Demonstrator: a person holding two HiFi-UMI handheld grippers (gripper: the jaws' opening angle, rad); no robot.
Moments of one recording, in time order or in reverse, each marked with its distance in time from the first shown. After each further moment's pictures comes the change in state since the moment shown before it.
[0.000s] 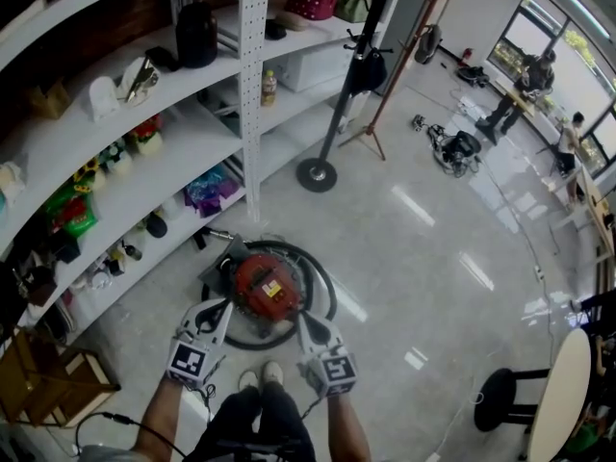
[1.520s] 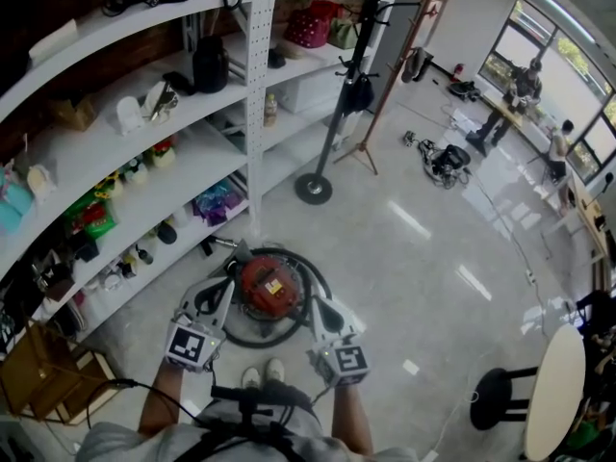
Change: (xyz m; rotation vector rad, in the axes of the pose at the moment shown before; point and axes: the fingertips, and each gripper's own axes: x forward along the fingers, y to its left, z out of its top) left arm -0.070 -0.009 0.136 0.104 -0.162 0.033; right arm -0.081 0.039 0.117 -0.069 -0.141 -0.037
